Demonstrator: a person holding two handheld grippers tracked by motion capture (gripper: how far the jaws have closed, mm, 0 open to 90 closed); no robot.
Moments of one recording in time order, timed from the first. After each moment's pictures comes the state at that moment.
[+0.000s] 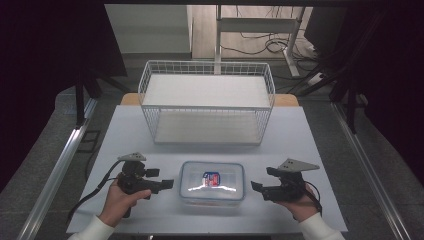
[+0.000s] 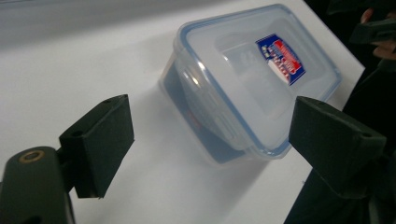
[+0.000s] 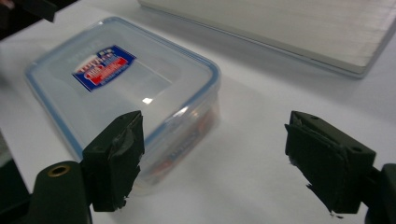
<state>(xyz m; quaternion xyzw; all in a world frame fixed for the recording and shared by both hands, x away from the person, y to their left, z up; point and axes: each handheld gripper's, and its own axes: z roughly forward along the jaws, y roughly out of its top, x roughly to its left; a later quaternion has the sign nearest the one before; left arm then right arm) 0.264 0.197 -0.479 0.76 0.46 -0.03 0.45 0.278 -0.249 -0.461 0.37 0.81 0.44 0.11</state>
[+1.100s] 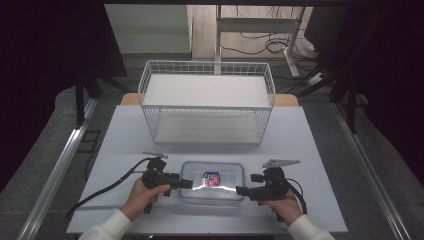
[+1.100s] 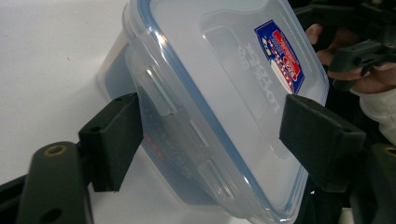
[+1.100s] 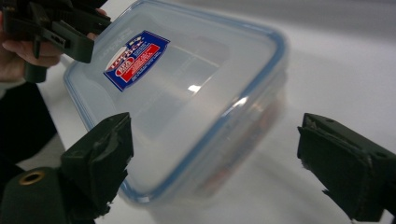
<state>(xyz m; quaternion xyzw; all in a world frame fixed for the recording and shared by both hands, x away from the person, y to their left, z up) 0.302 0.158 -0.521 0.75 0.45 -0.16 0.46 0.295 -0.218 -0.491 0.41 0.80 0.44 -0.04</state>
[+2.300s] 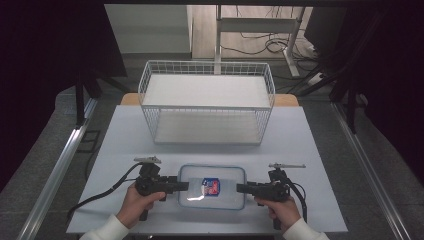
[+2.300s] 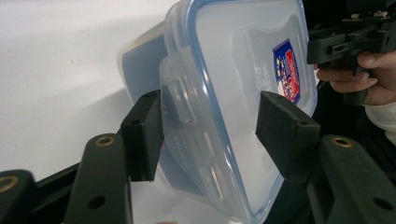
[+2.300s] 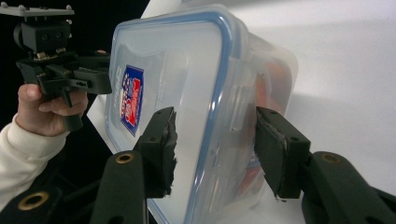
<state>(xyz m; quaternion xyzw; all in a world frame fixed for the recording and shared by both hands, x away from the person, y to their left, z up) 0.271 0.164 -0.502 0.74 0.45 -0.11 0.48 0.284 -0.225 -0.491 0.49 0.72 0.47 -0.13</state>
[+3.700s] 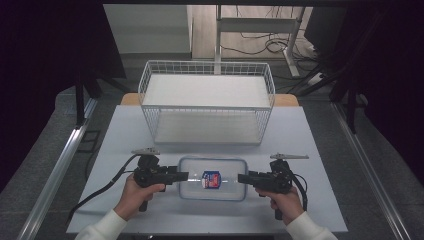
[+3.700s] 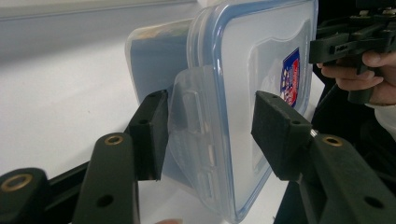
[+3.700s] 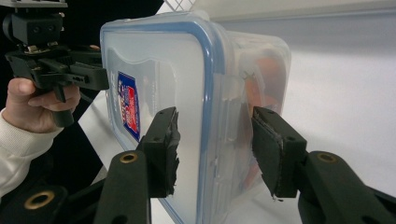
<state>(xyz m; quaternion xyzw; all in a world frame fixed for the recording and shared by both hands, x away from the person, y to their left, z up) 0.285 0.165 -0.477 0.75 0.44 -0.07 0.49 0.296 -0.222 -0.463 0.46 0.74 0.48 -0.08</state>
